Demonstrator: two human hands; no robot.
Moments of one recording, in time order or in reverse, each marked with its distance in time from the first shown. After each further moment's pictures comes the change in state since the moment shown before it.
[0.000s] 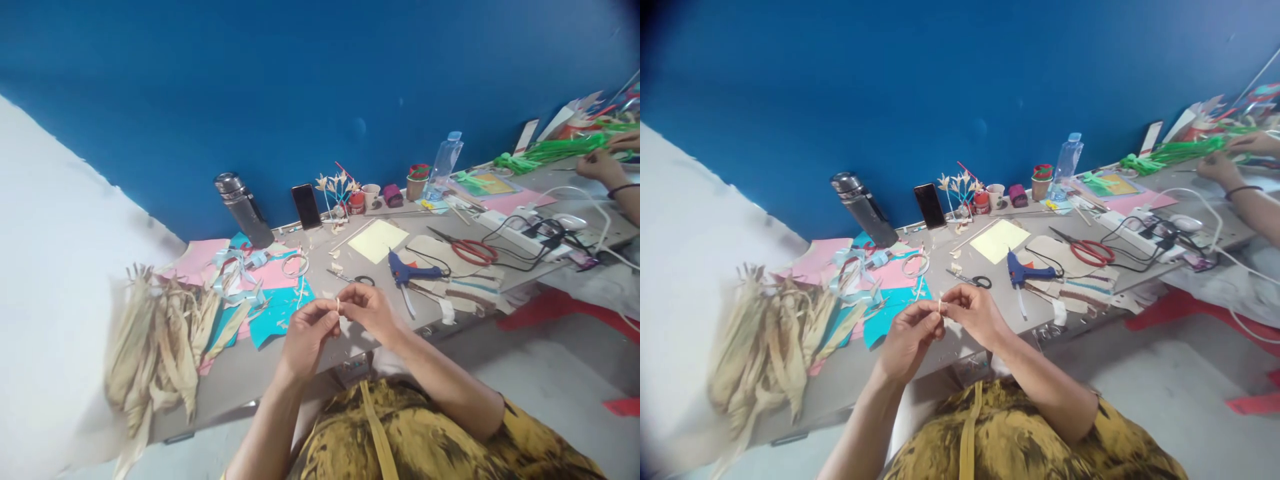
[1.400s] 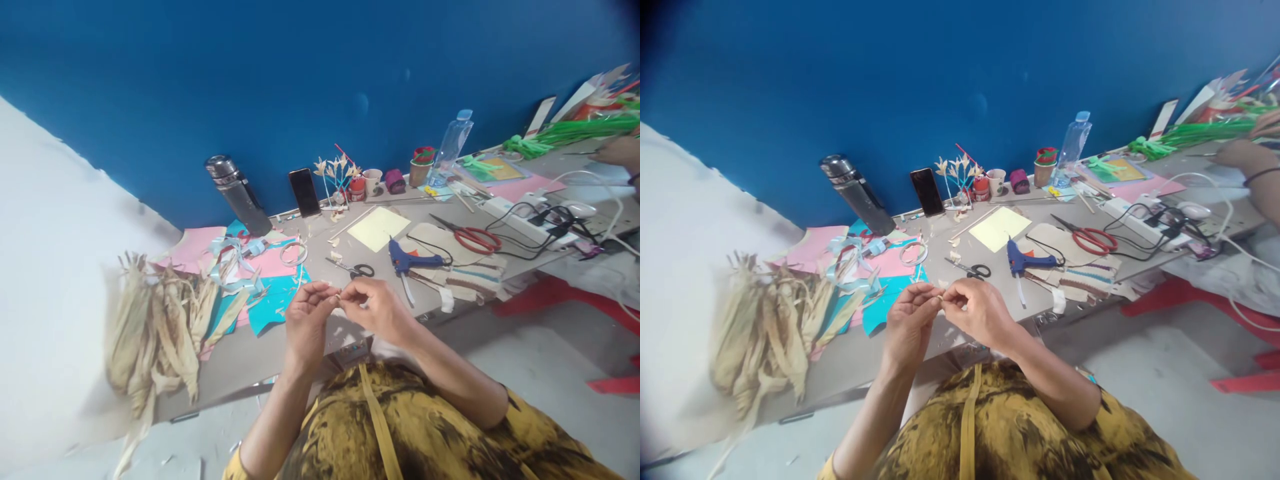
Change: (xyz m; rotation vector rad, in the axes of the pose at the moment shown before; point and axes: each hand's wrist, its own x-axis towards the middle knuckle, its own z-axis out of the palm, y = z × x) left_hand 0.000 -0.009 0.015 -0.114 0.254 0.053; right_hand -0.017 -0.021 -0.003 -0.475 0.011 -0.187
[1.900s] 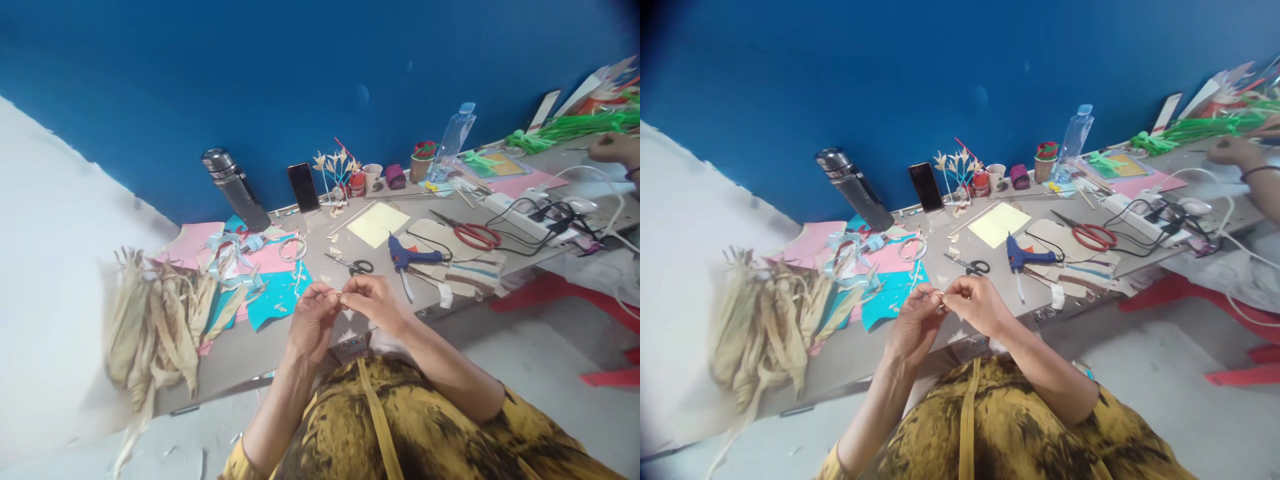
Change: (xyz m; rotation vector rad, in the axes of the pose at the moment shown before) left_hand 0.005 -0.010 -0.004 -0.199 -0.126 -0.174; right_hand 0.003 0.004 -0.002 0.346 -0.100 0.254
